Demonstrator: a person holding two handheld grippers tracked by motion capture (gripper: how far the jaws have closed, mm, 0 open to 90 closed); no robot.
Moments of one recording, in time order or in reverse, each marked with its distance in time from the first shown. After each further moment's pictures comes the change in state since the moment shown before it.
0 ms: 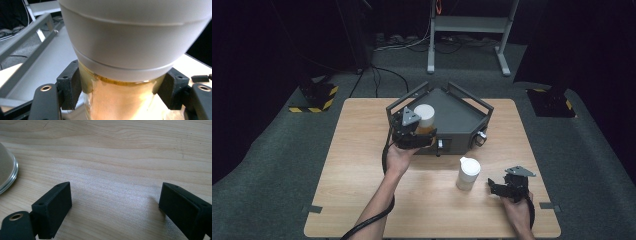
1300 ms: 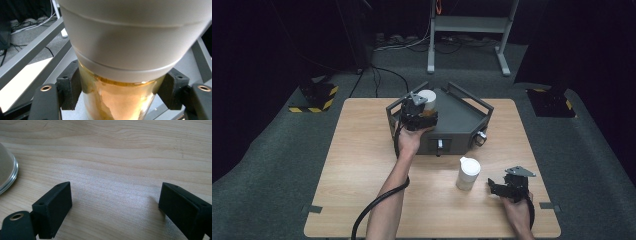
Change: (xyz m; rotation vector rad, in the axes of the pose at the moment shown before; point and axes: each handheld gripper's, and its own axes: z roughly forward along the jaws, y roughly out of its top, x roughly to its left) left arm 0.002 0.022 0.065 0.060 0.164 -0.067; right arm 0.001 0.000 0.000 0.000 -0.002 0.003
